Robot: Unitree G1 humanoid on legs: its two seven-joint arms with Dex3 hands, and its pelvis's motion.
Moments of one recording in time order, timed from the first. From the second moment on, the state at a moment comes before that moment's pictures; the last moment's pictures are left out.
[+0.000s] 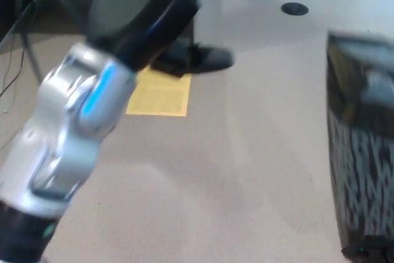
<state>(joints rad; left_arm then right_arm) -0.71 0.45 -0.20 -0.16 0.69 -0.09 -0.04 -0.31 -0.46 0.14 1.03 -0.31 -0.44 -0.11</state>
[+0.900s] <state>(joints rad) -0.11 0.49 0.11 0.51 0.53 -0.44 0.26 -0.44 -0.45 0.10 1.07 -0.31 -0.42 -0.10</state>
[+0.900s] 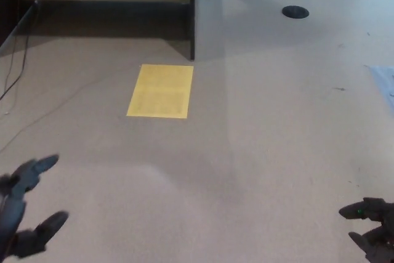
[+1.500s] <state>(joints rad) -0.28 0.56 0.14 0.94 0.36 -0.53 0.21 -0.53 -0.44 0.06 1.14 -0.29 -0.42 -0.12</state>
